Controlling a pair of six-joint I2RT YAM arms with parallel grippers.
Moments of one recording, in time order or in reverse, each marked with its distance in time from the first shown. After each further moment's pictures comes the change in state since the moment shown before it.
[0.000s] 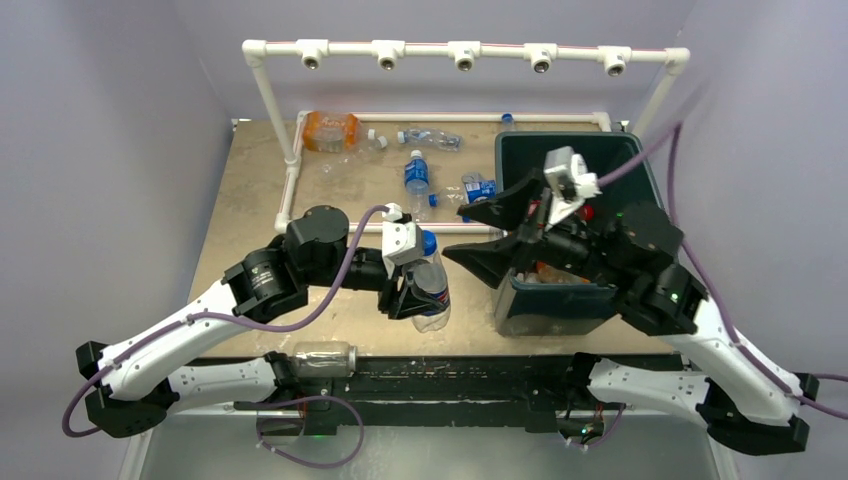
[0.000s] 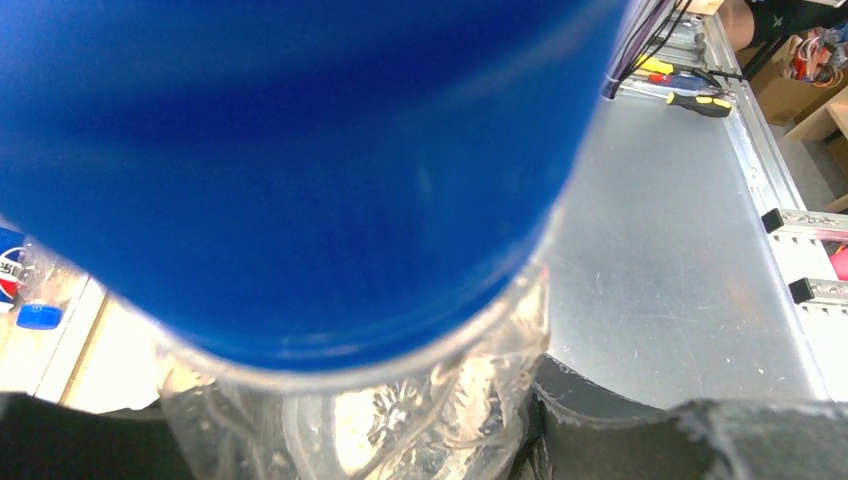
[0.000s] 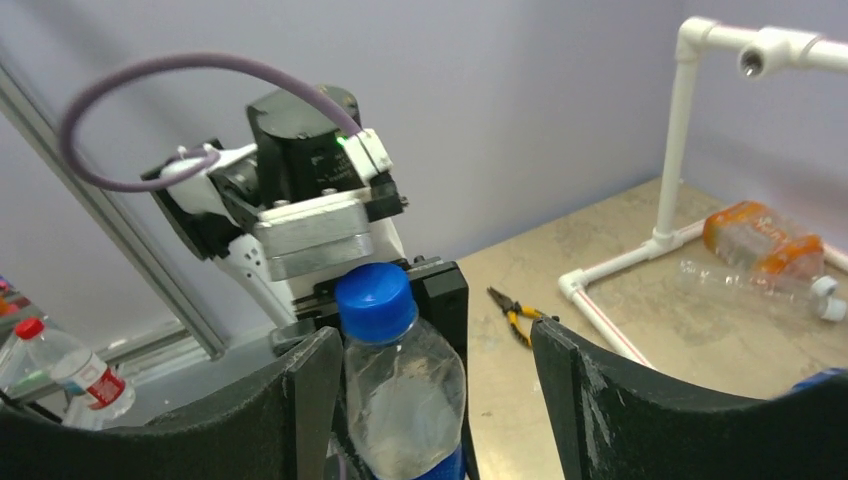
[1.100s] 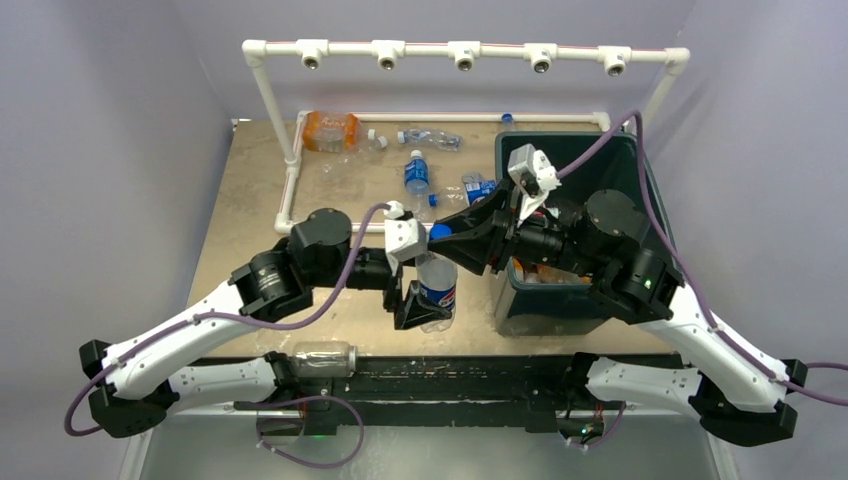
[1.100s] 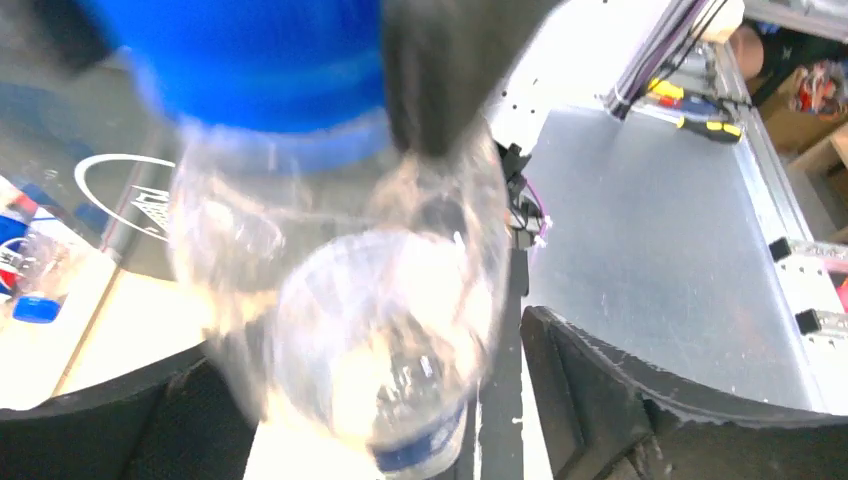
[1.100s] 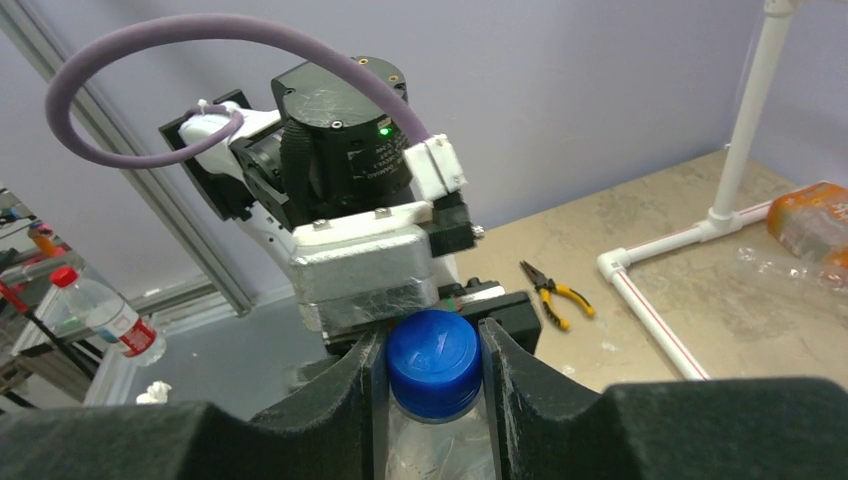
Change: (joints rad) left arm 0.000 0.018 -0.035 0.053 -0.016 -0.040; right arm 0.000 0.103 0.007 0.016 -0.109 -0.003
